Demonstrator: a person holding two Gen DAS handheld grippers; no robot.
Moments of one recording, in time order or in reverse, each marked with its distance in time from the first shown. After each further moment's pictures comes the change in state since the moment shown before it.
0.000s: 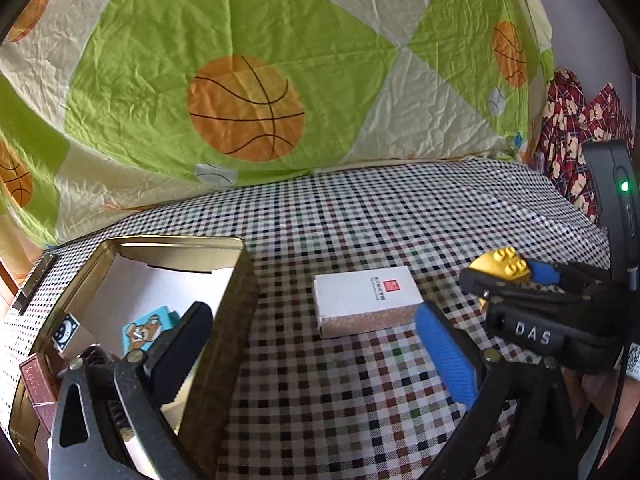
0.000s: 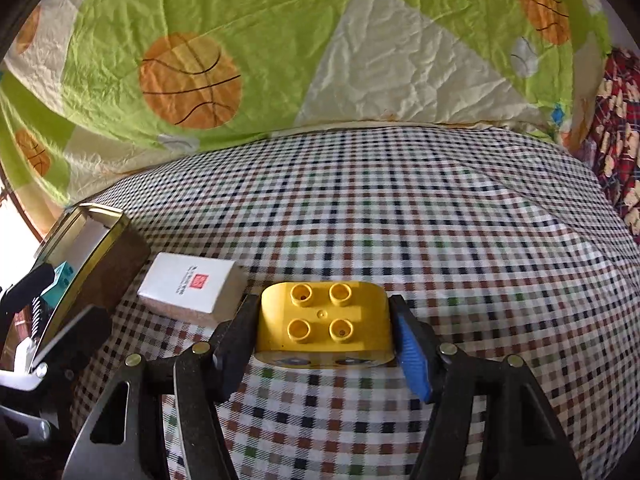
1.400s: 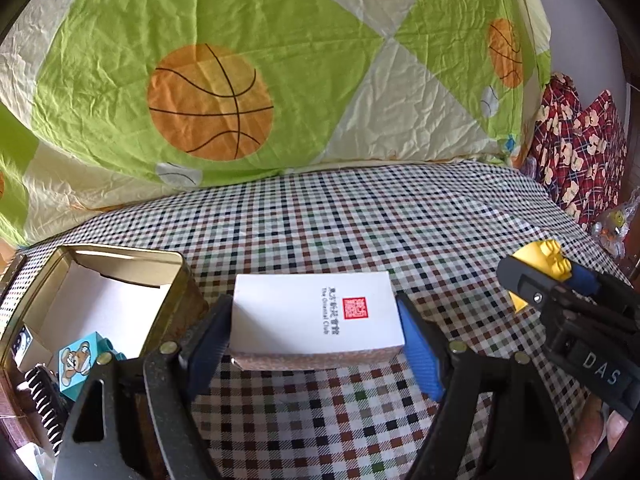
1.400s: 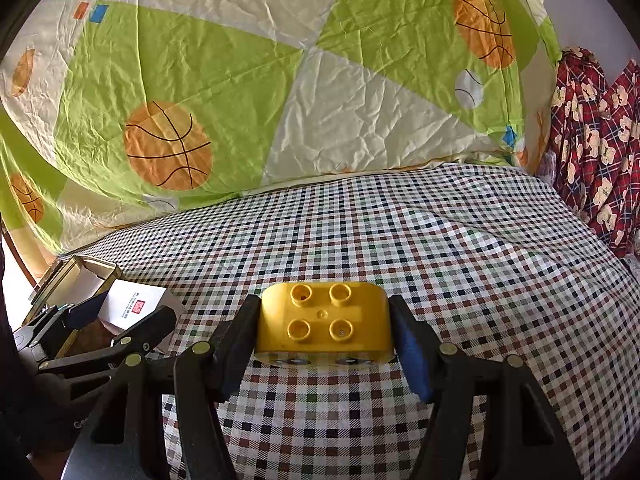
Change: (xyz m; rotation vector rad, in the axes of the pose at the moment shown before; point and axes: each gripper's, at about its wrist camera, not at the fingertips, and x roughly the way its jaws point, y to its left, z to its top) left arm 0.028 -0.014 0.014 -0.032 -0.011 -0.057; right arm -0.034 -0.013 -0.004 0.039 -0.174 -0.014
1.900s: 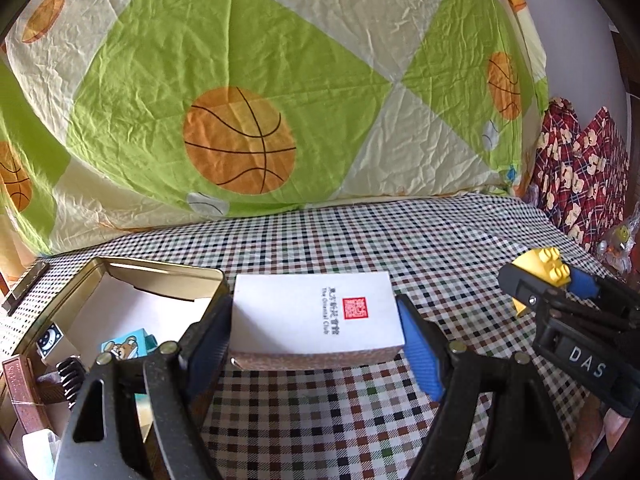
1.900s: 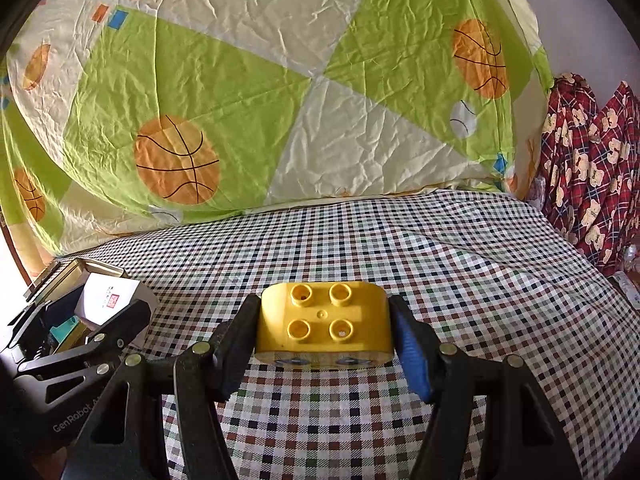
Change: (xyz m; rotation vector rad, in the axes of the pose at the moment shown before) left arm -0.036 0.006 -0.009 -0.018 -0.147 0.051; right arm -0.021 0.010 -0.005 -0.033 -0.090 -0.029
